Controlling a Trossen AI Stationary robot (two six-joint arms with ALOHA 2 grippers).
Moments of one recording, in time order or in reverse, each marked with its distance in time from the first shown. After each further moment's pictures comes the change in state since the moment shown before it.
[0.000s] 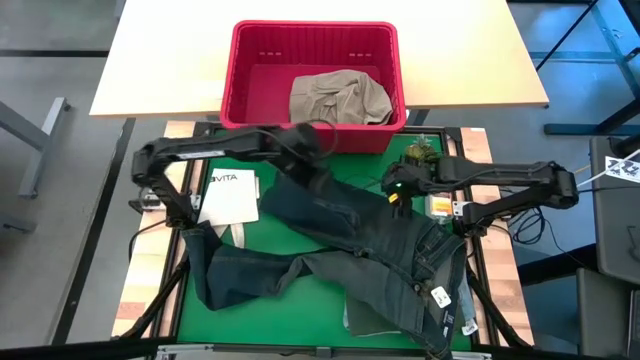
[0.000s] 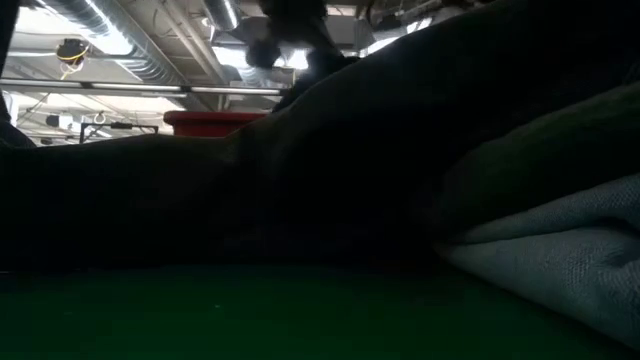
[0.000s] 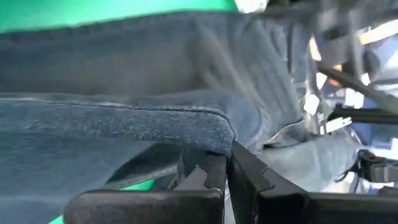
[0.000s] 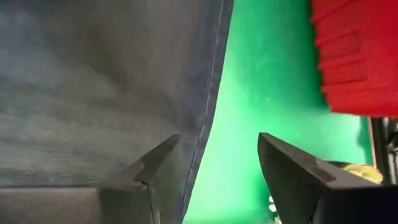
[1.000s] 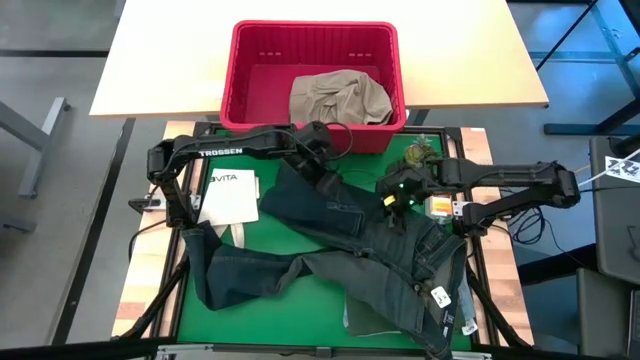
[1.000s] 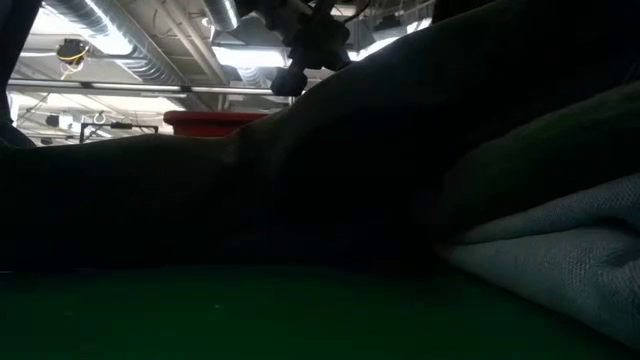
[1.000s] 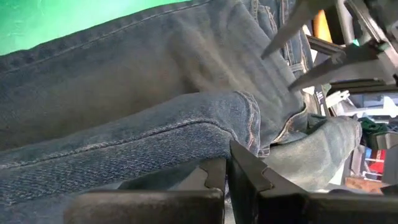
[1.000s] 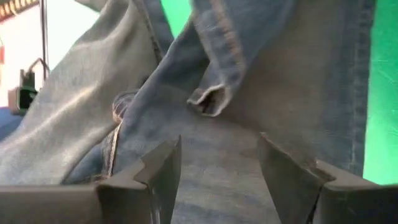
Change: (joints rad) left arm 0.057 0.106 0.000 0.096 0.155 0.187; right arm 0.061 -0.008 0.011 0.177 -0.417 0.277
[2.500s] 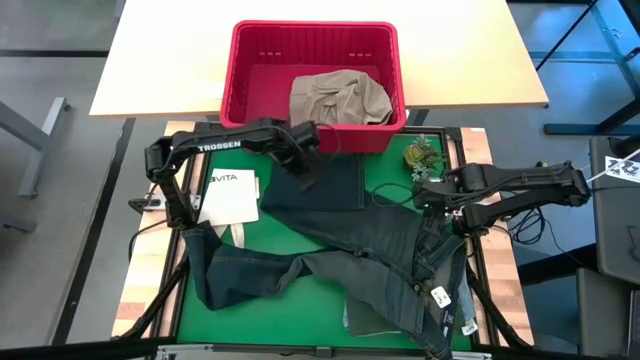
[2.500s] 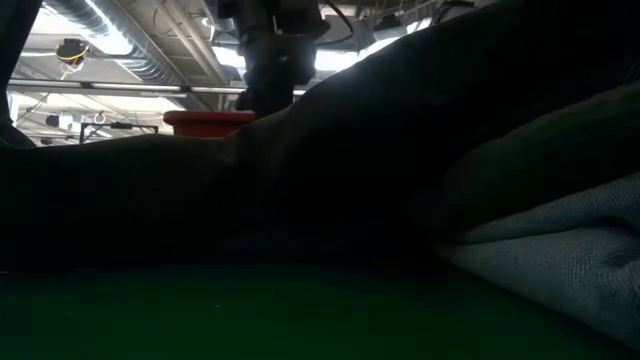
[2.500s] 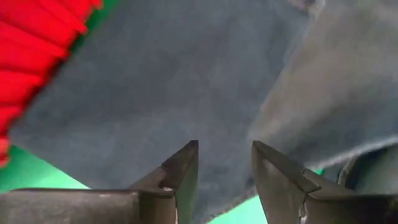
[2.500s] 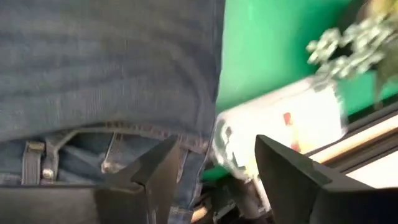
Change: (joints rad) left arm 0.074 -0.014 -0.044 -0.335 -0.336 0.407; right arm 0.120 -0.141 -0.026 -0.641 0.328 0.252
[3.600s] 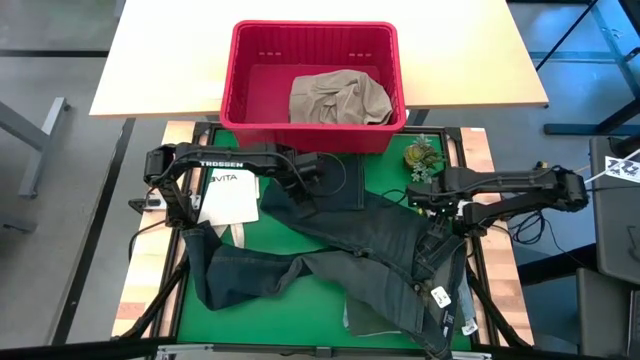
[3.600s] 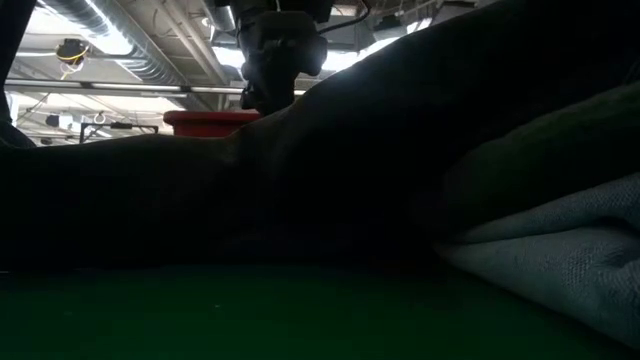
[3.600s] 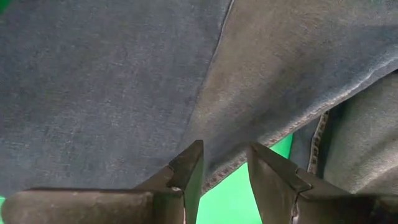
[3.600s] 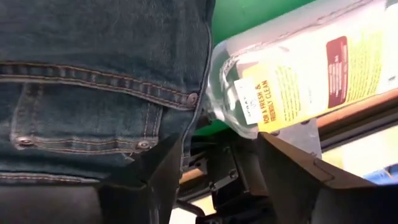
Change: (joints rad) left arm -0.174 0.001 -0.060 0.066 -0.002 0.000; right arm -0.169 0.056 -0.242 0.022 -0.133 -0.131
